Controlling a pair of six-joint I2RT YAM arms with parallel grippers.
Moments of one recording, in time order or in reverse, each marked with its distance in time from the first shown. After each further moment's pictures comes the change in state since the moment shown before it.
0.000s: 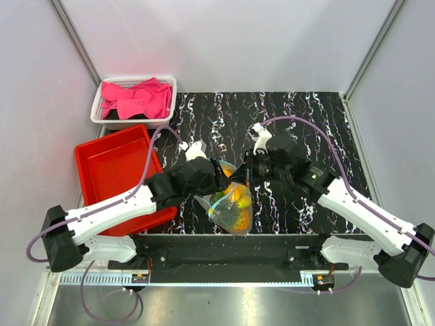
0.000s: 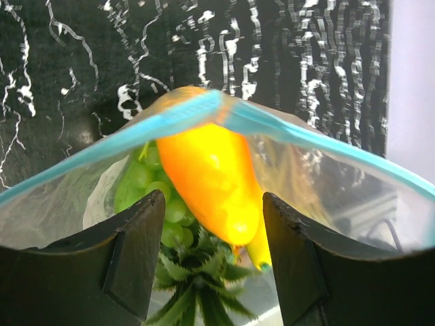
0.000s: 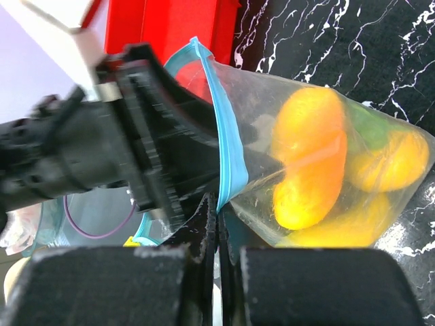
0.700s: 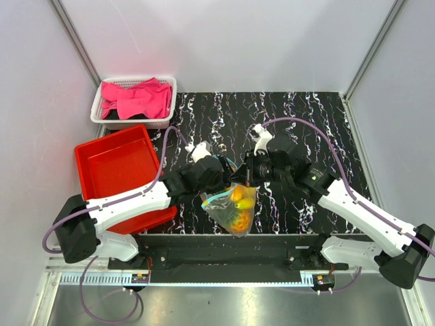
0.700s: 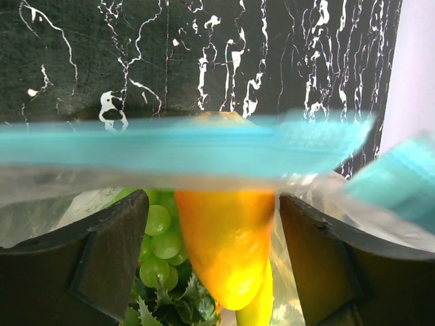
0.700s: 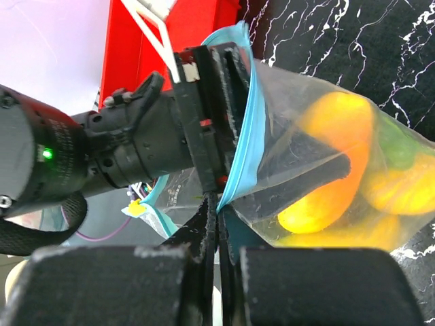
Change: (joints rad) left arm 0.032 0.138 -0.038 0.156 0.018 -0.111; right arm -0.001 -0.011 -0.027 0.026 0.001 0.007
